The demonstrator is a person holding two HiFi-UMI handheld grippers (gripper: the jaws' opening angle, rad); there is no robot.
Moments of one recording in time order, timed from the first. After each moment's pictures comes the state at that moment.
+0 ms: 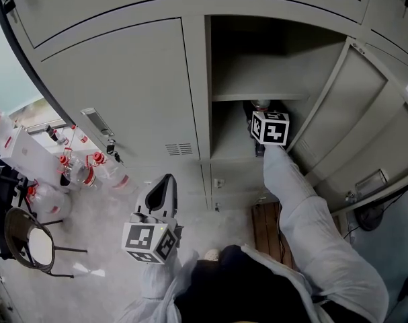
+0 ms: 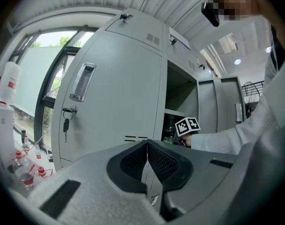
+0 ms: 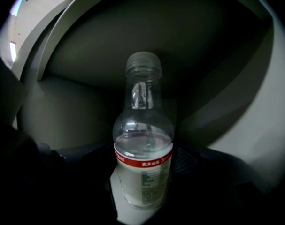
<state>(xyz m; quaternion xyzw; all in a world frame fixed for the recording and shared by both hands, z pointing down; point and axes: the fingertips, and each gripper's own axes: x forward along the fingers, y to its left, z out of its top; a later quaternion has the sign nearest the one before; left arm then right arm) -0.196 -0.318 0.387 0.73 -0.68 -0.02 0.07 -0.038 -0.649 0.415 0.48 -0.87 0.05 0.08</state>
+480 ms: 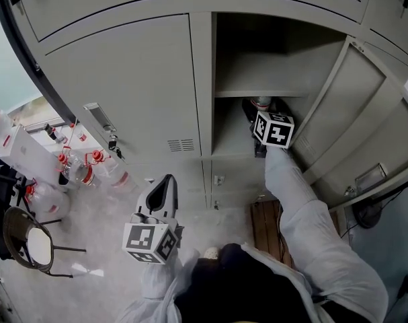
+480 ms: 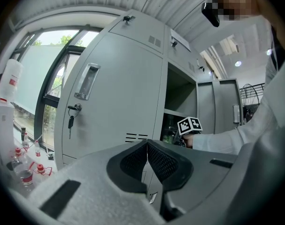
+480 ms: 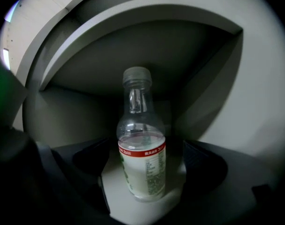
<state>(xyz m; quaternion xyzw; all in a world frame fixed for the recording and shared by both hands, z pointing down) -0.198 -0.306 0.390 0.73 -0.68 -0.02 0.07 -0.025 -0.634 0.411 0.51 -0.86 0.07 0.05</state>
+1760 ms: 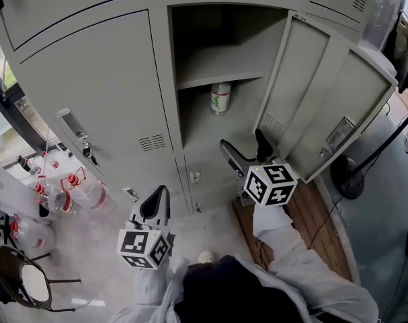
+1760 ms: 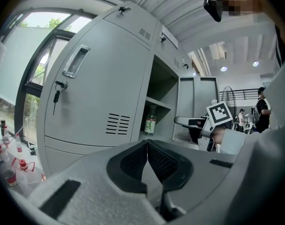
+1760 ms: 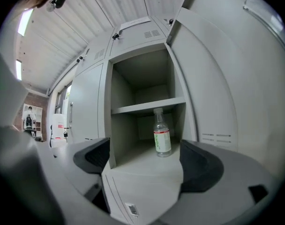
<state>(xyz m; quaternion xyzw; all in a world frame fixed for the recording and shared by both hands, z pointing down) -0.163 -0.285 0.434 0.80 -0.59 0.00 0.09 0.024 -0.426 0.389 0.48 -0.88 0.06 -0.03</state>
